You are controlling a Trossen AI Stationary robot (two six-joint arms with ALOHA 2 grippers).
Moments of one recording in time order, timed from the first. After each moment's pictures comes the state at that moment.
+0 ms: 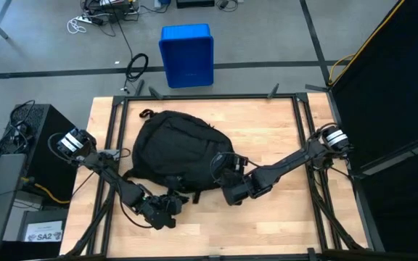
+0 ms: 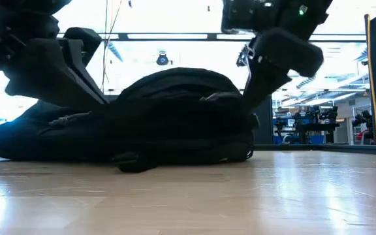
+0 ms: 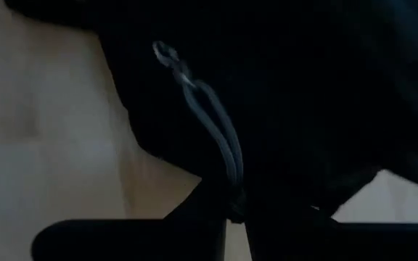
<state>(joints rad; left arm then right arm) -0.70 1.64 0.78 0.01 -0.75 -0.16 0.41 1.82 1.26 -0.66 0.58 0.43</state>
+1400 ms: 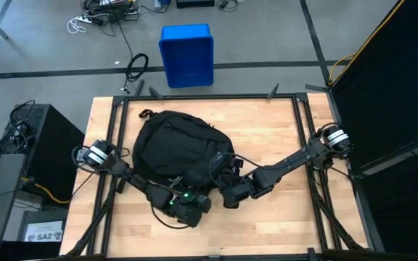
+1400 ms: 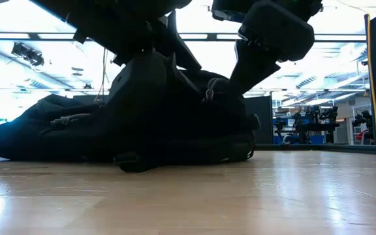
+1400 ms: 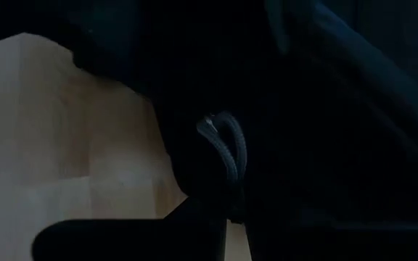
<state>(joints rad) -0.53 1.93 1.14 0.02 -1.10 0.38 0.41 1.81 1.26 -0.54 0.54 0.36</state>
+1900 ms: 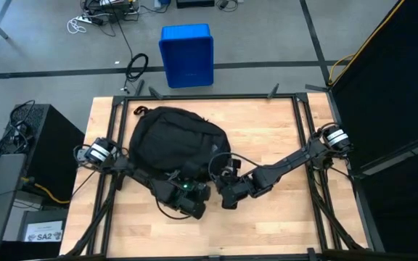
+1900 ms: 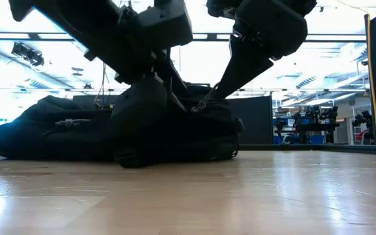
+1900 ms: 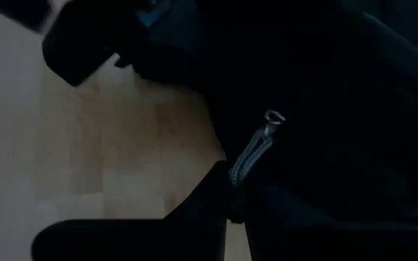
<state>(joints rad) -0.46 1.93 1.16 -0.25 -1.09 0.10 0.41 1.81 1.26 -0.48 0.52 0.34</state>
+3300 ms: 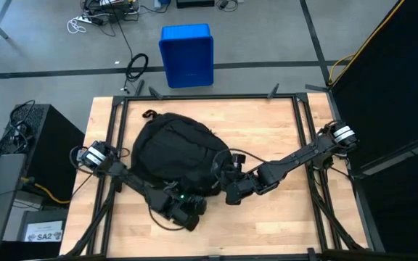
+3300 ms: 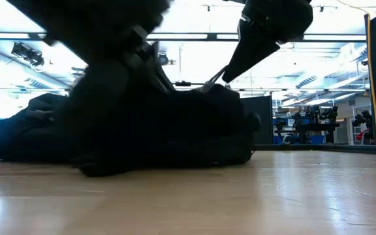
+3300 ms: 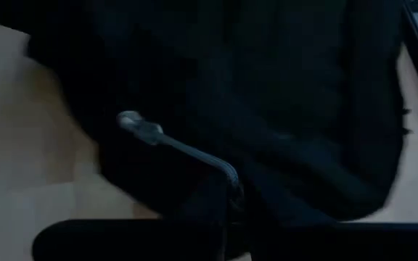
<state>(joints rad) -0.60 1.92 1.16 -0.26 -0.92 0.08 0.40 1.72 1.26 -0.59 0.60 0.31</state>
